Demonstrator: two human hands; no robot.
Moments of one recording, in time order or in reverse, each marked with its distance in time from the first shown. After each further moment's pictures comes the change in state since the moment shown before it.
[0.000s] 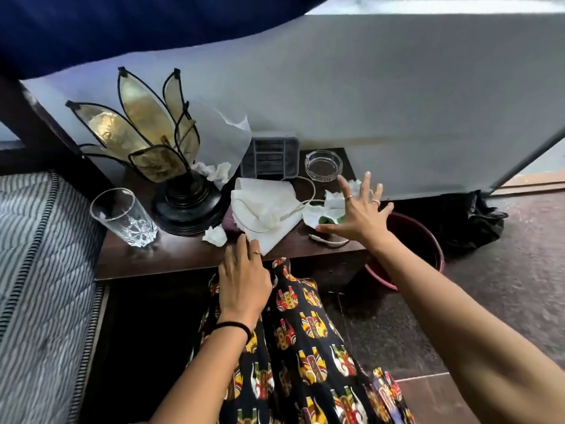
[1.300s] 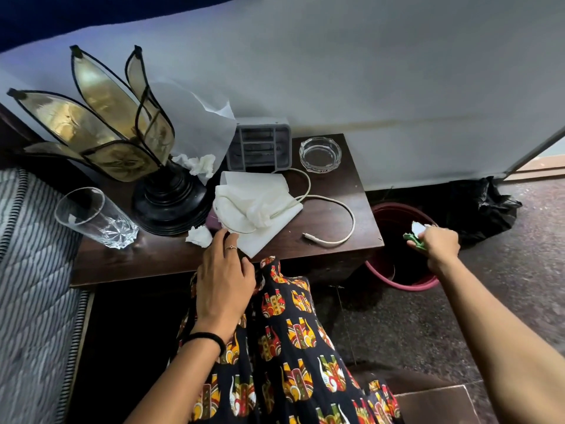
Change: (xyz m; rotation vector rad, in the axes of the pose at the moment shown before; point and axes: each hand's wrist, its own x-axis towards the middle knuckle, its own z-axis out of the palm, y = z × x) left_hand 0.017 -0.004 -0.001 -0.163 0.096 -0.063; right_hand 0.004 0.151 0.033 1.287 0.315 0.824
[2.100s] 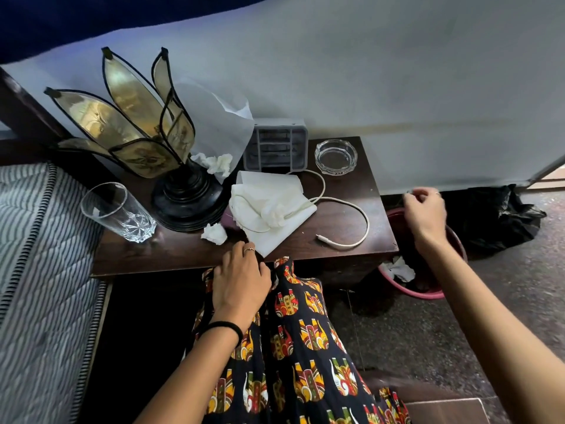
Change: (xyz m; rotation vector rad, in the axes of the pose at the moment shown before) left_hand 0.002 0.004 0.004 0.096 -0.147 -0.054; right_hand -0.046 -0.044 0.058 -0.390 -0.056 -0.473
